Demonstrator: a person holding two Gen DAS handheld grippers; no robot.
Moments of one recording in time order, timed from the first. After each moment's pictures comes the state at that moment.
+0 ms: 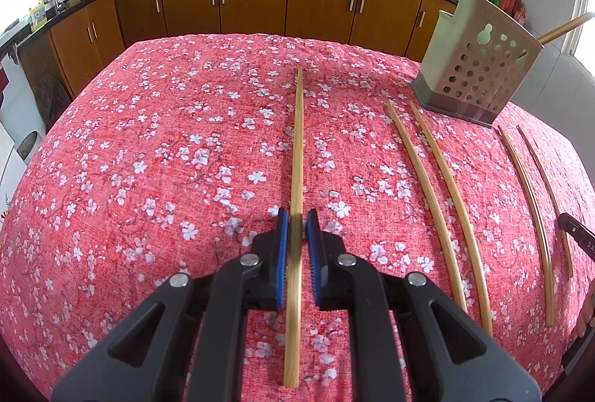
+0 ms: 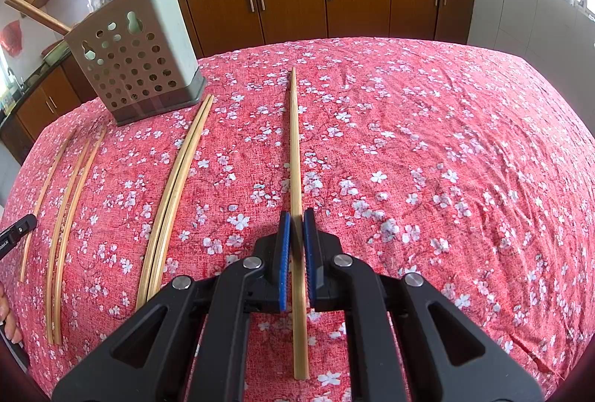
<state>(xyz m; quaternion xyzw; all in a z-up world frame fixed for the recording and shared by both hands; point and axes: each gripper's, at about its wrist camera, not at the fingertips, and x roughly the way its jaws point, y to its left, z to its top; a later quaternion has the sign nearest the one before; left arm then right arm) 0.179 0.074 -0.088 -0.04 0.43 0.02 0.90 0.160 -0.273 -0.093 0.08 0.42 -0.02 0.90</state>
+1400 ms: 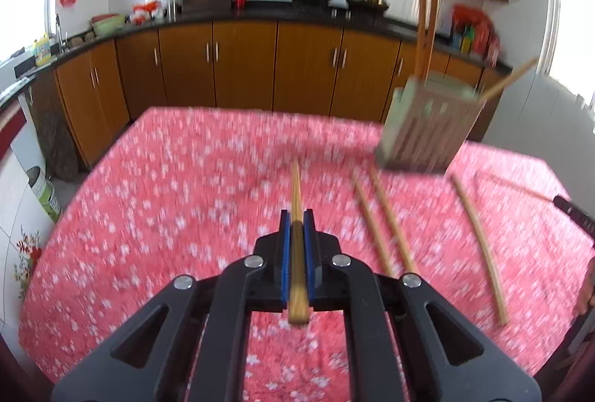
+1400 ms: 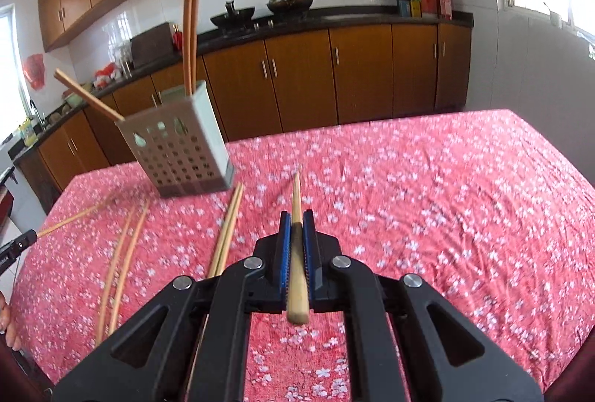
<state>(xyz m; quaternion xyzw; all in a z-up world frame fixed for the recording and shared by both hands) 0.127 0.073 0.004 -0.04 0.32 0.00 0.95 0.119 -0.287 -0.006 0.10 0.30 0.00 0.95</state>
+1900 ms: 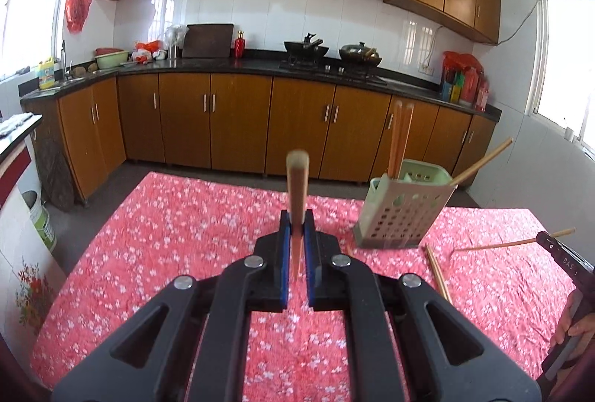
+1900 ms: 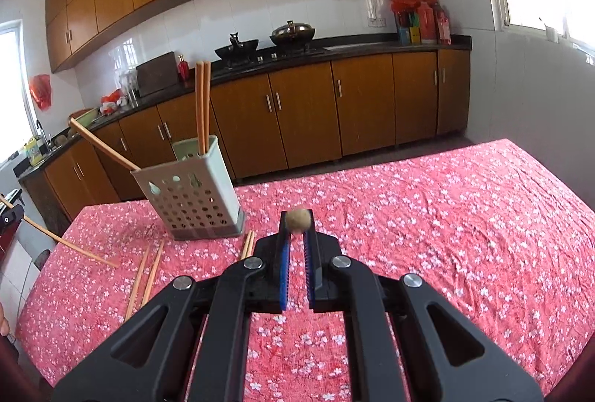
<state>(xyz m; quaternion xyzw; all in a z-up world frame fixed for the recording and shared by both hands) 0.130 0.067 0.075 -0.05 0.24 -0.01 0.97 0.123 -0.291 0.030 0.10 0.24 0.00 0.96</state>
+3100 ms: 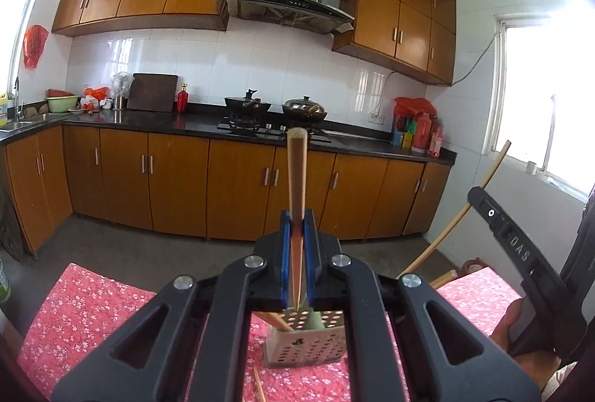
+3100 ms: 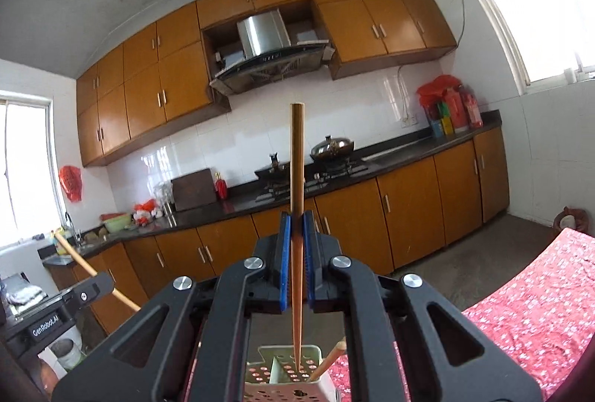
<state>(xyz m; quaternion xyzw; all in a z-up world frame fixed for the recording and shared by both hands) 0.242 -0.030 0.163 -0.06 0.14 -0.10 0.98 0.209 -0.237 0.138 0.15 0.03 0.04 0.99</state>
